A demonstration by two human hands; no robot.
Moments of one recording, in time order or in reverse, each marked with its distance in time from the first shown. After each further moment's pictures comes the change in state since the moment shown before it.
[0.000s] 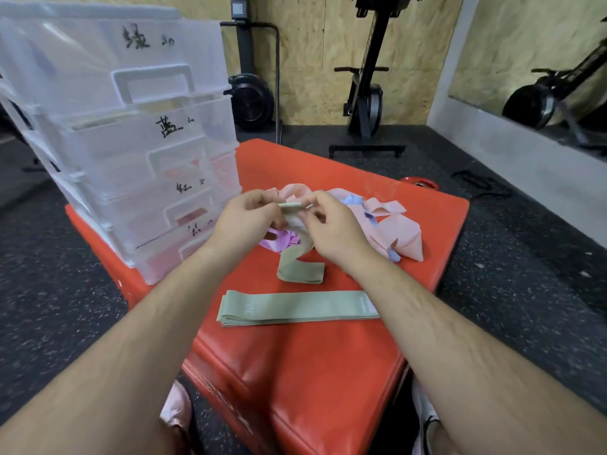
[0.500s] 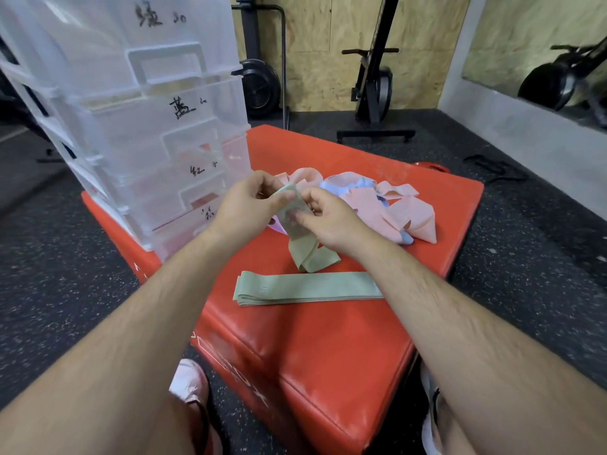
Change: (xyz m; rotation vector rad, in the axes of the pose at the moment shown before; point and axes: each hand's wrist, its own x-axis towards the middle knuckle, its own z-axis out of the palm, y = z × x) left_hand 0.001 -0.018 -0.021 0.212 0.004 0.162; right_hand -0.007 -0.003 0.017 0.025 -0.236 0.050
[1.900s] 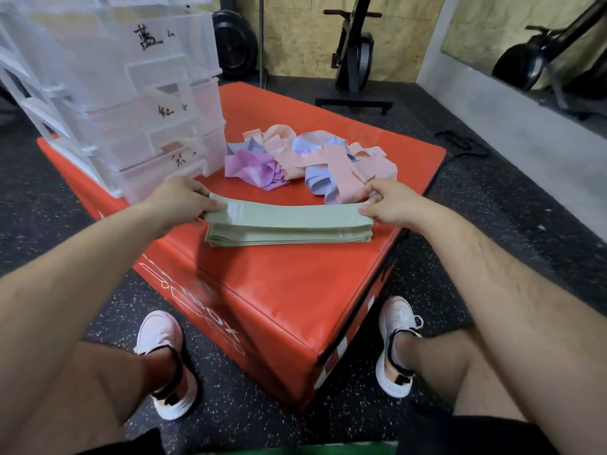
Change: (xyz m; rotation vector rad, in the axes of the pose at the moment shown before) left_hand -0.052 -0.056 -0.031 0.205 -0.107 -0.396; right_hand -0.083 0.070 -0.110 -0.391 0.007 0.382
